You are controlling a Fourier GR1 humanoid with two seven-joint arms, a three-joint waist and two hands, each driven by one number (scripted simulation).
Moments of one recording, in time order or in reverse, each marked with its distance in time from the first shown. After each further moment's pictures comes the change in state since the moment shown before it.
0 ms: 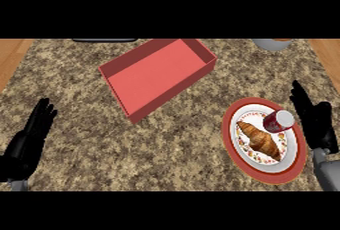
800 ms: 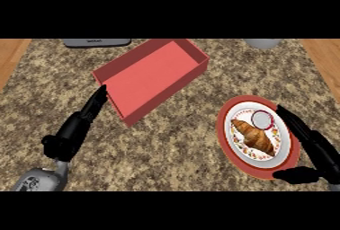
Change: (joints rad) left arm -0.187 -0.063 -0.234 -0.062 -0.161 -0.023 0.150; right arm 0.164 -0.190 0.172 -0.075 0.406 0.037 -0.470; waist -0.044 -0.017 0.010
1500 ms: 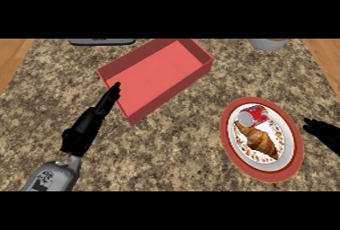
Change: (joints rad) left arm -0.054 -0.059 -0.027 0.003 -0.060 -0.008 0.065; right arm 0.242 -0.378 -0.149 -0.456 -0.025 0.226 0.179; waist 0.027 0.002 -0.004
